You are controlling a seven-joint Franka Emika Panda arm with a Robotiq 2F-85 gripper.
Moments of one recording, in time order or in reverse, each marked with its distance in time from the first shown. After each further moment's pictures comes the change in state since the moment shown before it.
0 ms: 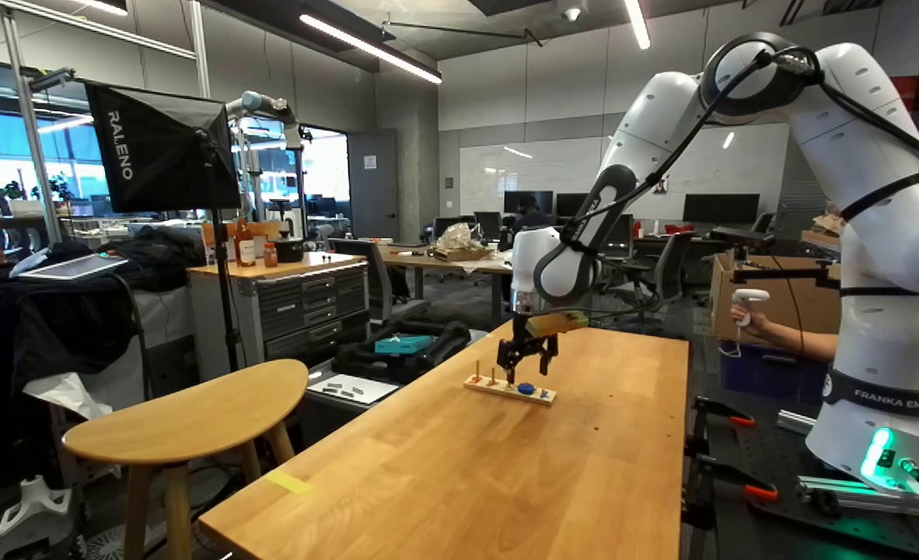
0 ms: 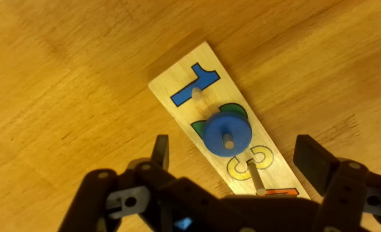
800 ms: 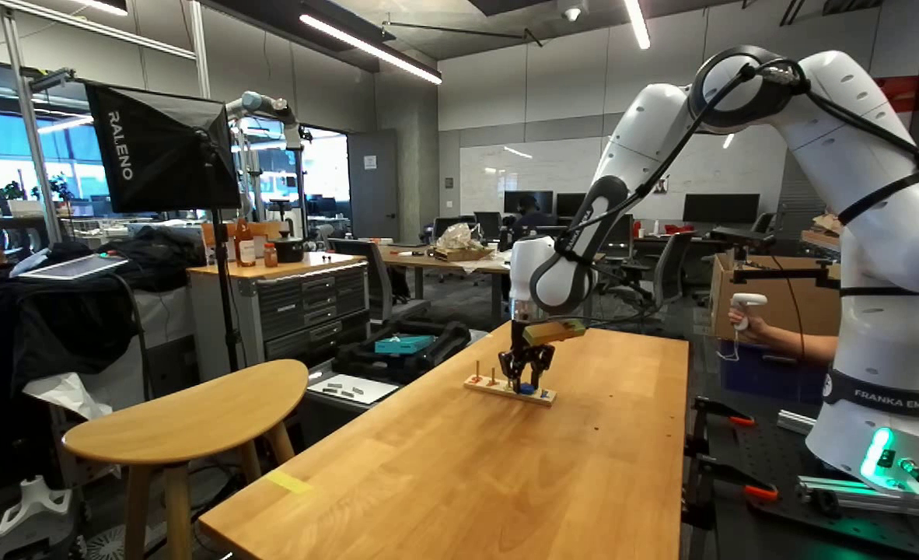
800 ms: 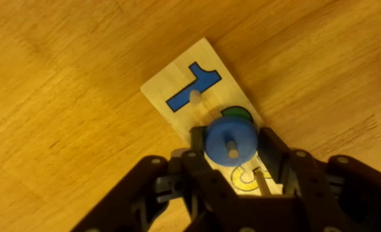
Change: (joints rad) arm 0.000 0.058 -0.005 0.034 0.023 0.019 0.000
